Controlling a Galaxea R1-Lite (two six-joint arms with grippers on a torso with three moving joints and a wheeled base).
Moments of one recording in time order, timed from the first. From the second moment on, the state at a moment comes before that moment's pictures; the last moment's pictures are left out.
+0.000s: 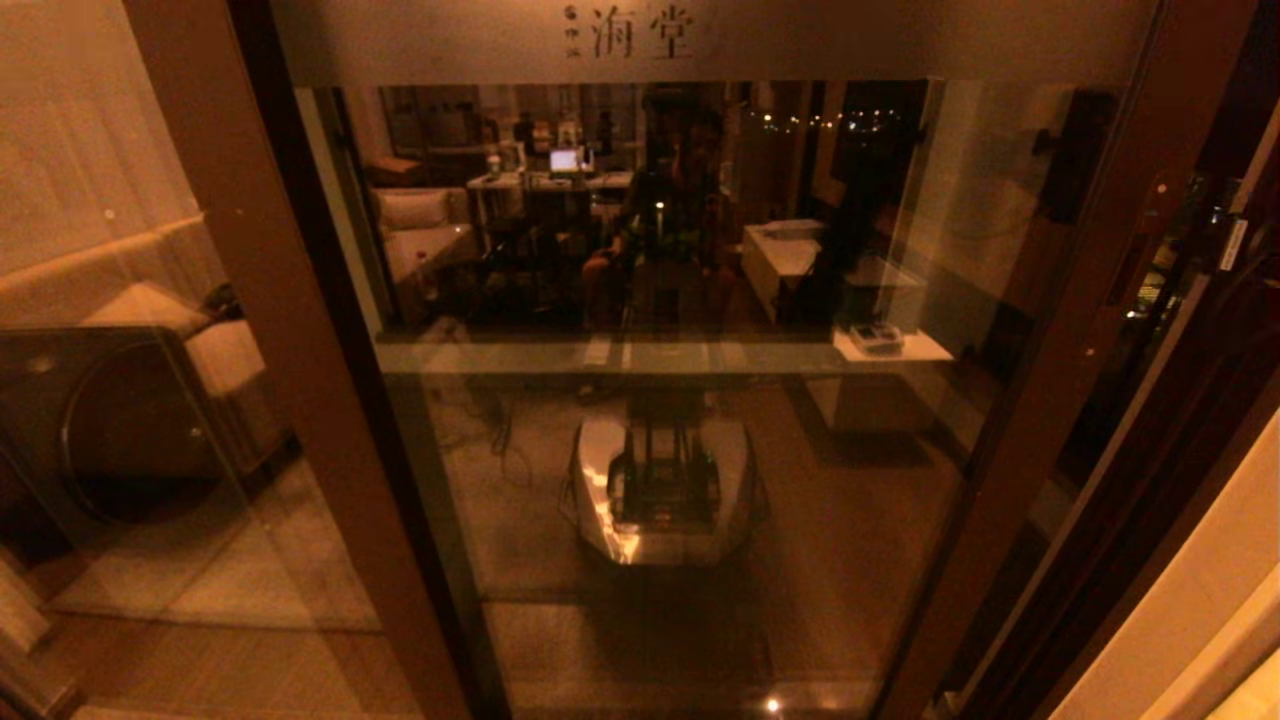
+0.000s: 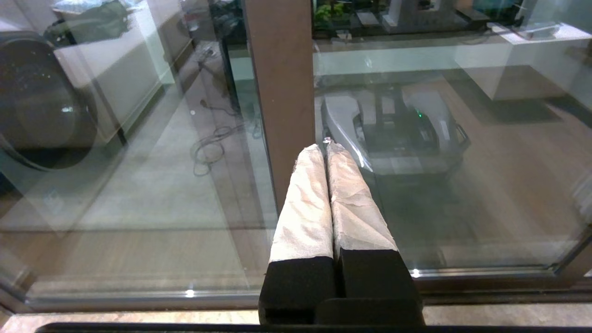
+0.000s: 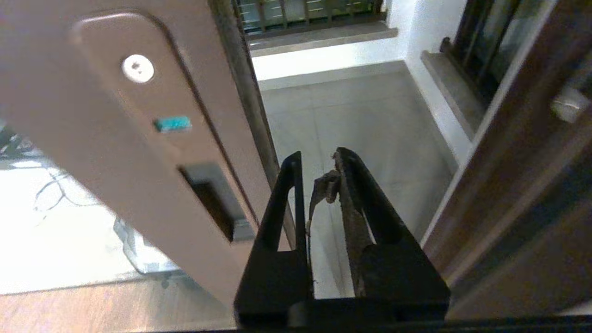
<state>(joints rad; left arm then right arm) 0.00 0.00 -0.01 0.02 -0.03 0.08 -0.46 1.89 -1.58 -0.13 0.41 -0.01</state>
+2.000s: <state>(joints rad) 0.00 0.00 -0.01 0.02 -0.03 0.08 -0.29 1.97 -1.58 -0.17 0.36 0.03</state>
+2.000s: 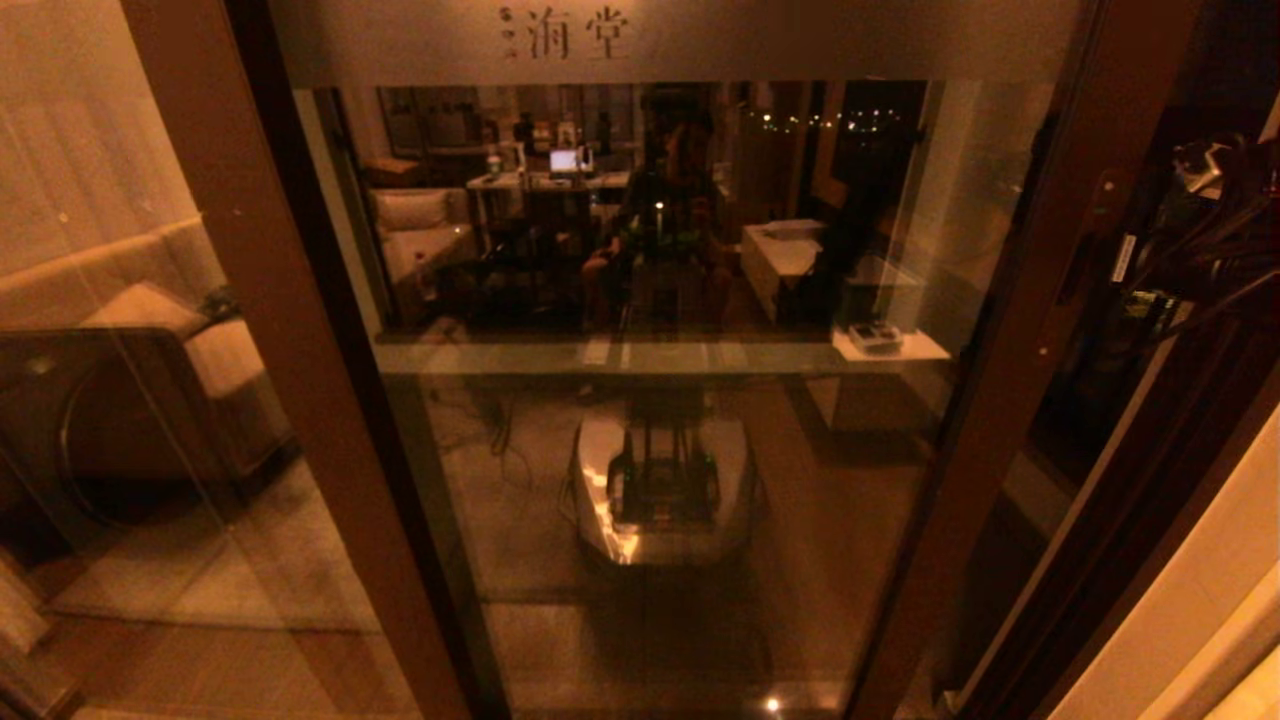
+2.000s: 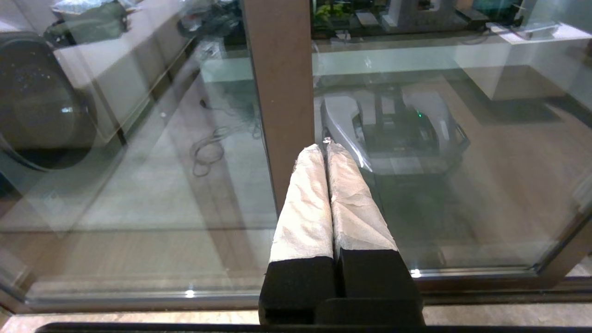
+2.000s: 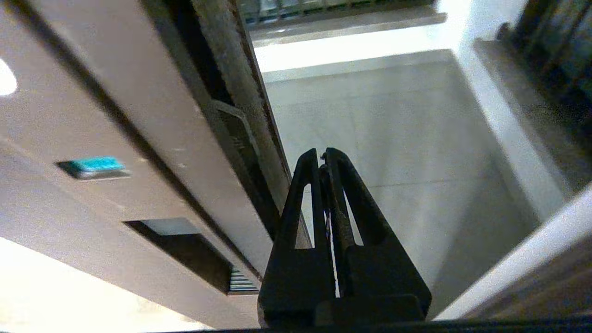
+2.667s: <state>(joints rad) 0.00 0.00 -0.01 0.02 -0.03 0.08 -0.22 1.95 -1.52 -0.21 0.35 0.03</state>
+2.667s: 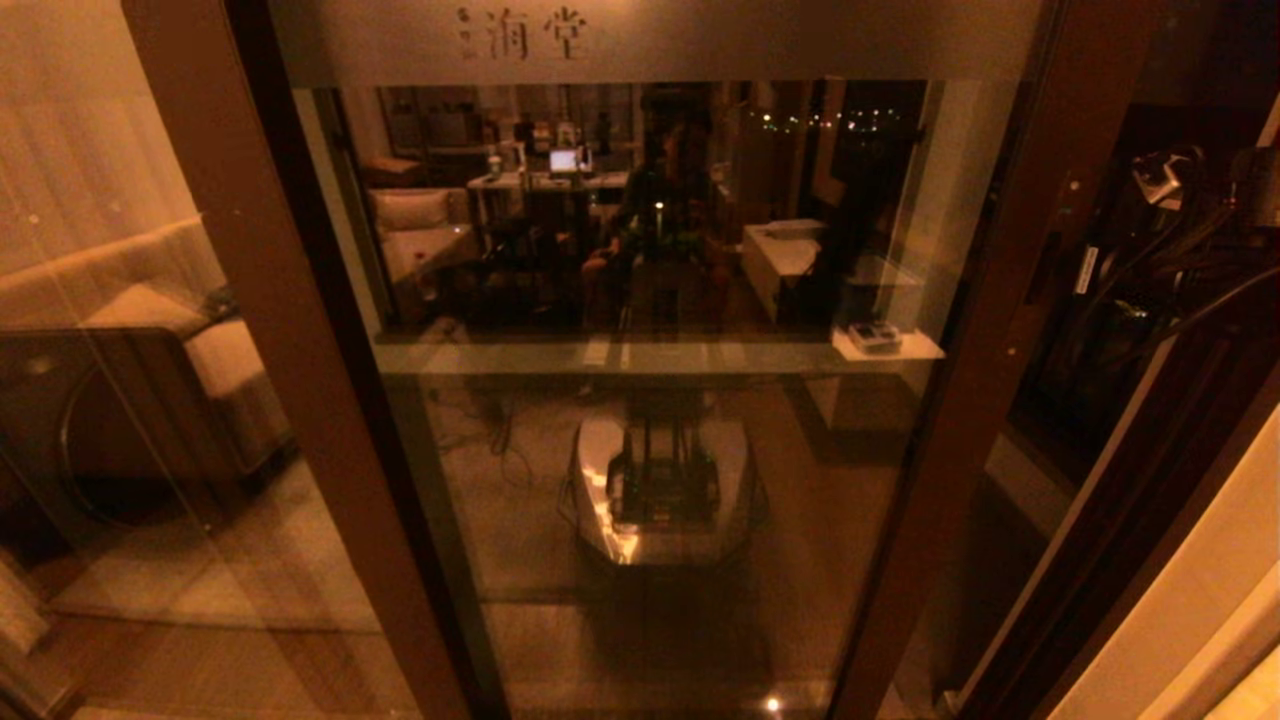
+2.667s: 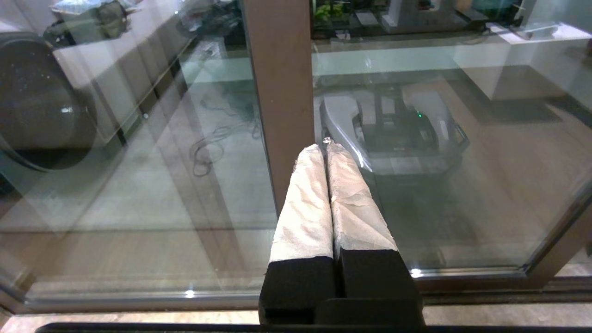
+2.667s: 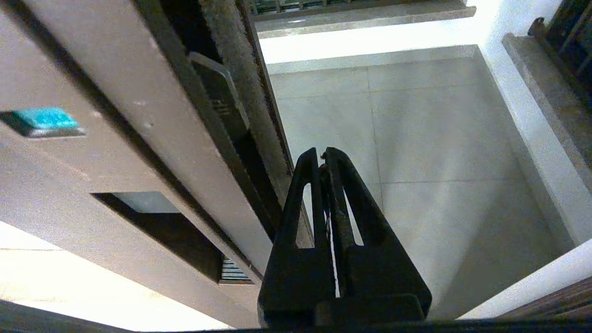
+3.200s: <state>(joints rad) 0.00 0.00 -0.01 0.02 -0.03 0.08 -0.17 1.95 -1.51 -0.21 0.35 0.03</state>
